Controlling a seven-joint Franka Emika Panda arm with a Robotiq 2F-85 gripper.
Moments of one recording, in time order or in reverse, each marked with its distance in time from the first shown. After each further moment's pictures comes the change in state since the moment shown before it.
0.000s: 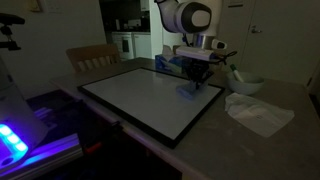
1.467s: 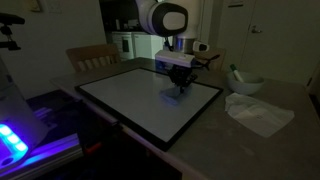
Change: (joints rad) arm -0.055 -0.181 0.070 -0.368 0.026 0.243 -0.130
